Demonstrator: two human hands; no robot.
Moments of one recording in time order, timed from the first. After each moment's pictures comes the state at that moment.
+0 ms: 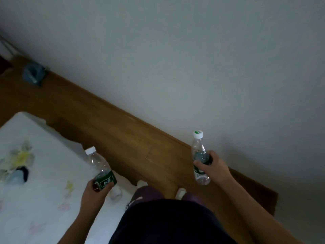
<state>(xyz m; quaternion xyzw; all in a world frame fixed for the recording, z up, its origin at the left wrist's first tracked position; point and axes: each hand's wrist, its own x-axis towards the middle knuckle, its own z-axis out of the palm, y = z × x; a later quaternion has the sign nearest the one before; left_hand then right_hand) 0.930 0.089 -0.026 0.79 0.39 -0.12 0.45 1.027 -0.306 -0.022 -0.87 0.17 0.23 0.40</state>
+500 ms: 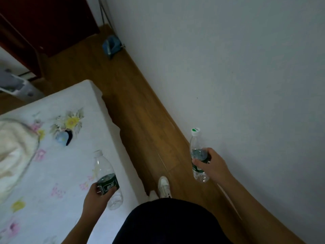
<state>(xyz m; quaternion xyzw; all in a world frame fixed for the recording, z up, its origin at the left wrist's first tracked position) 0.963 0.179 -0.031 0.71 0.55 -0.04 0.44 1.255 -0.101 -0.025 -0.86 -0.06 0.34 0.38</state>
